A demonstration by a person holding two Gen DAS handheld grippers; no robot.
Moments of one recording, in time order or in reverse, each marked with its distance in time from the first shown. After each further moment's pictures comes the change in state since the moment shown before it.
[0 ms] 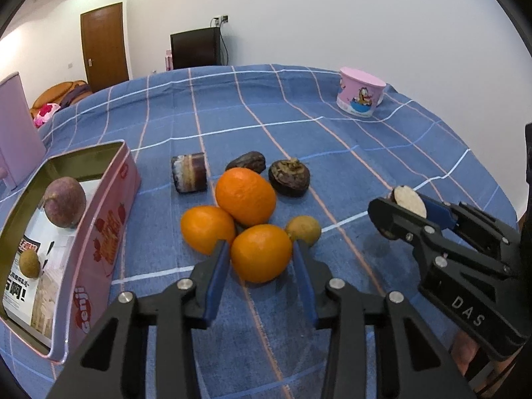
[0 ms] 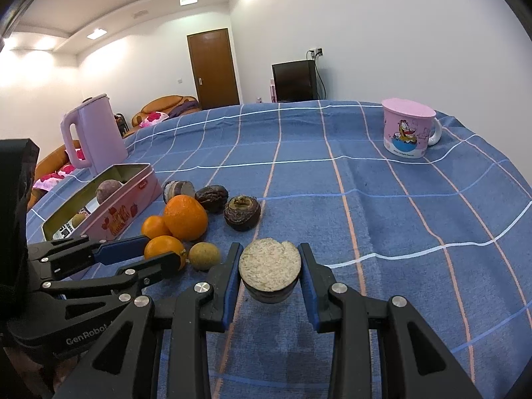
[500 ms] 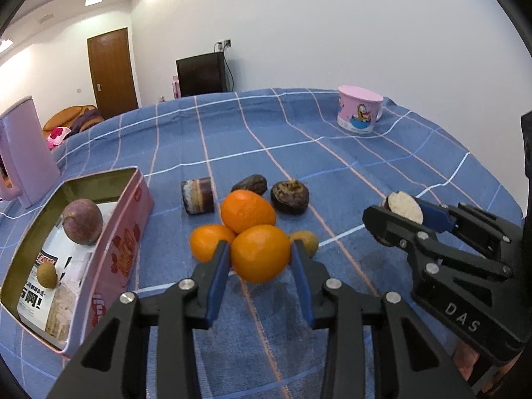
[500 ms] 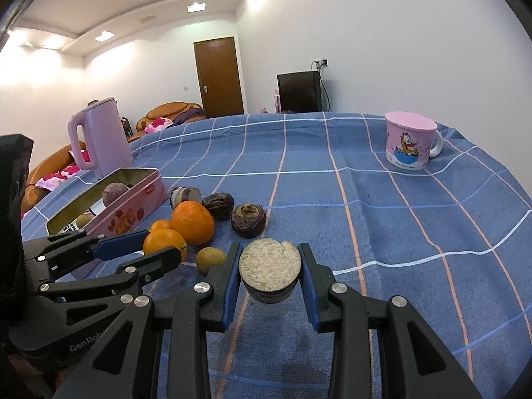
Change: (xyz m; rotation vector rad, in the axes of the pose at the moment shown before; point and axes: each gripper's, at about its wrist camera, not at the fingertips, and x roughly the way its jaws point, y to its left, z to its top) left arm -0.016 -0.007 -0.003 0.034 -0.112 0.056; right arm -0.008 0.004 -0.002 -0.031 -0.054 0.012
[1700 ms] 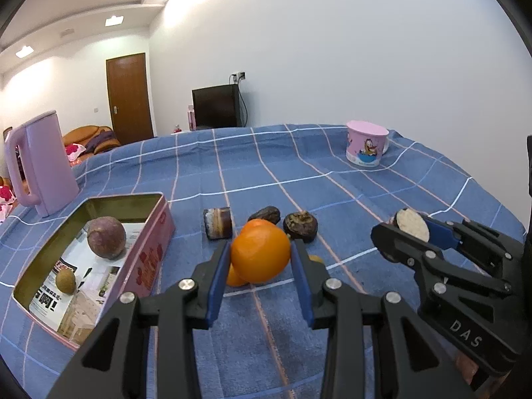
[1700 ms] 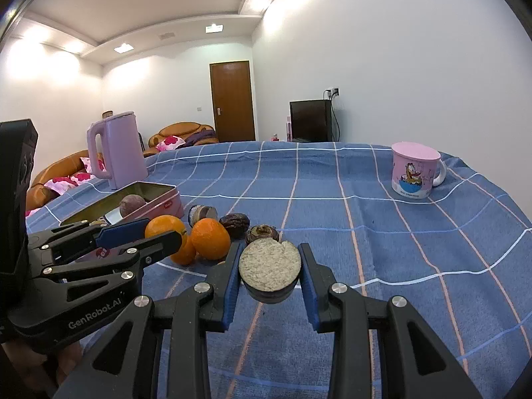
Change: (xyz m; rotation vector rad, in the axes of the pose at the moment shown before) left arm -0.026 0.005 -0.005 -0.022 -0.160 0.052; right arm -0.020 0.008 -0.005 -0.054 -0.127 0.034
